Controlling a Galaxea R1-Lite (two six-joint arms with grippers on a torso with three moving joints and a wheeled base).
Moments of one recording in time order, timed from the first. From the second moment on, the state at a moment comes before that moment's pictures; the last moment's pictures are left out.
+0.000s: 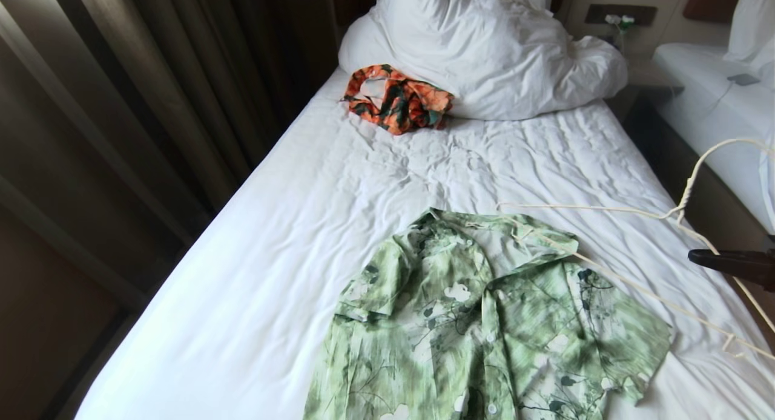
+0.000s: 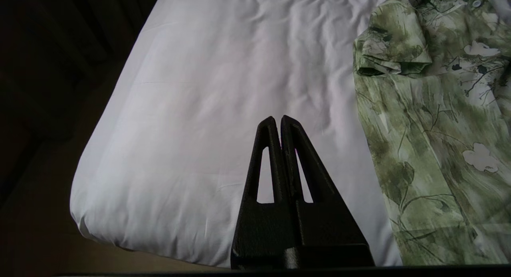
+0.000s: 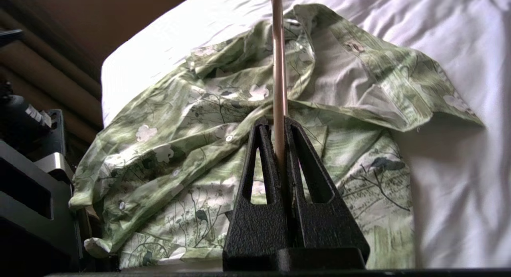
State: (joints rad) left arm 0.00 0.00 -0.02 0.06 -0.02 0.02; right arm -0.51 1.68 -0.90 0.02 1.45 -0.69
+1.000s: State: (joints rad) left arm 0.00 0.00 -0.02 0.06 -0.03 0.08; right arm -0.42 1.80 -0.90 -0.18 1.52 -0.67
